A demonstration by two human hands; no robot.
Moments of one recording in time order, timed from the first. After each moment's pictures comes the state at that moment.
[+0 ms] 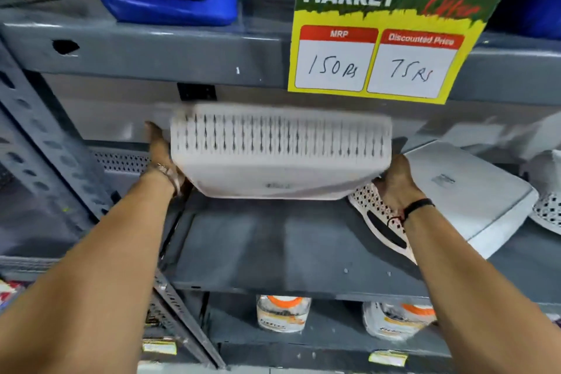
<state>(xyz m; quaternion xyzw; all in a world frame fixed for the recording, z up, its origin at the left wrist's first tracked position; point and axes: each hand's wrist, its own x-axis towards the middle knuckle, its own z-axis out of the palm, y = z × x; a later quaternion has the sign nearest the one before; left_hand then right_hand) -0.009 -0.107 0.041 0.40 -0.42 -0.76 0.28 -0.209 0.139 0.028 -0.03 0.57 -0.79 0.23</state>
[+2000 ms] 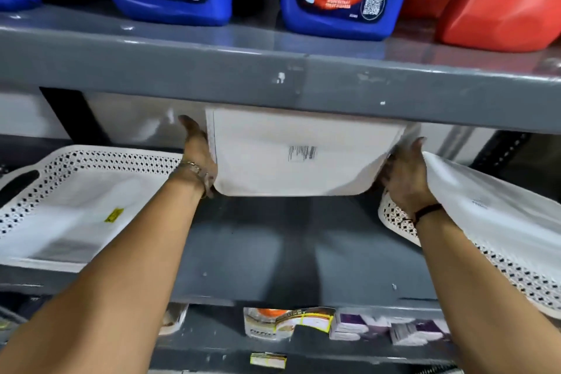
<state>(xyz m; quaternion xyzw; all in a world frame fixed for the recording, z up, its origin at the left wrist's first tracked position) -0.259 0.168 0.052 0.34 -0.40 -0.81 0.25 -0.449 0.408 0.019 -0.09 0.60 -0.77 0.22</state>
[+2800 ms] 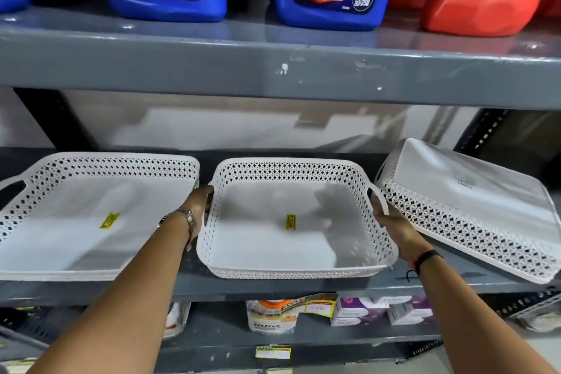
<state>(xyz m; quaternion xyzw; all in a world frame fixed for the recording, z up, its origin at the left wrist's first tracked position) -0.228 0.167 -0.032 0.49 -0.56 -0.67 0.09 -0.408 0.466 -0.065 -0.11 0.76 -0.58 0.27</state>
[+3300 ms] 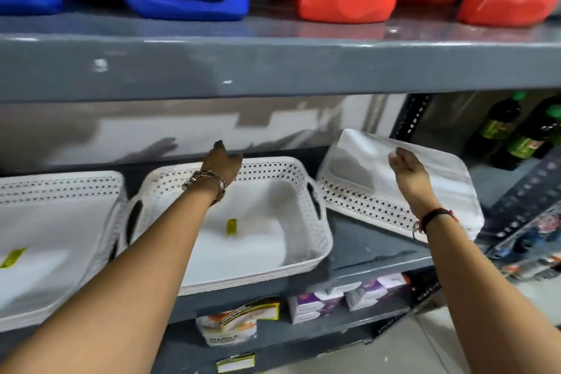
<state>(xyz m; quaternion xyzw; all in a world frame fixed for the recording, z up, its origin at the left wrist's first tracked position) -0.353 0.264 0.020 0.33 -0.84 -0.42 0.10 -0.478 0.550 -0.001 -0.04 0.80 -0.59 -0.02</state>
